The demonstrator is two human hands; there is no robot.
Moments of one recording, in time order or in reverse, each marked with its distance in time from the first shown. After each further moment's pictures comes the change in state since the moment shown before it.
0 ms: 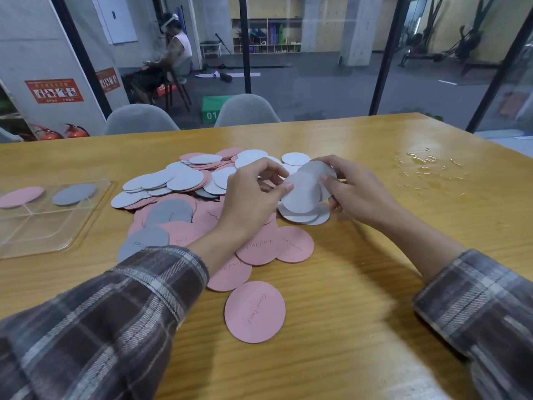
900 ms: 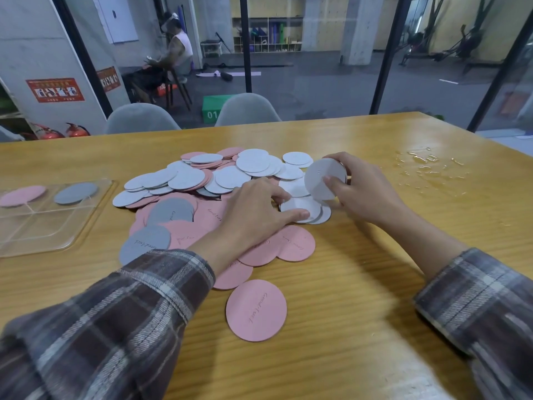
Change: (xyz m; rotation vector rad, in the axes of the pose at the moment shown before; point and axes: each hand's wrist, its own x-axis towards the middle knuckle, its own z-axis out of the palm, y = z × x) left_hand -0.007 -0.007 0.002 0.417 -0.192 0.038; right_hand 0.006 0.012 -0.002 -0.160 0.104 -0.030
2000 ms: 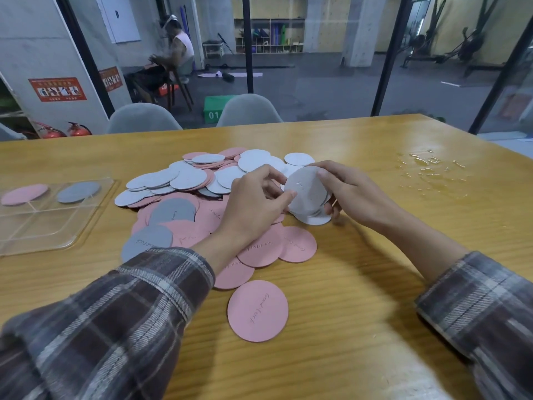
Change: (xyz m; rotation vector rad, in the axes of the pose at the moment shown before) left_hand 0.000 -0.002 0.000 -0.416 0.134 -0.044; right_hand -0.006 -0.016 0.005 0.300 -0.197 0.029
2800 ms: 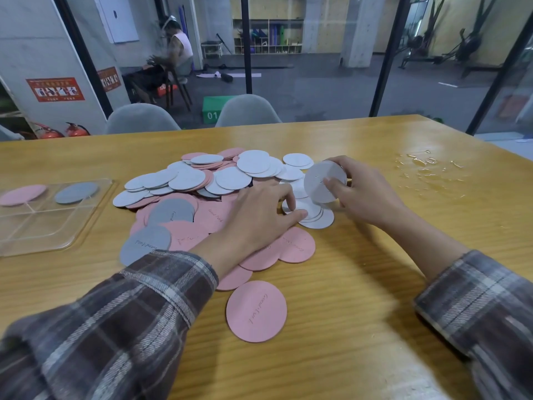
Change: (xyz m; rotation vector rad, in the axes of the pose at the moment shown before) left_hand 0.001 -0.008 0.007 0.417 -0.183 0.149; right_hand 0.003 0.011 -0.012 -0.301 0.152 -0.011
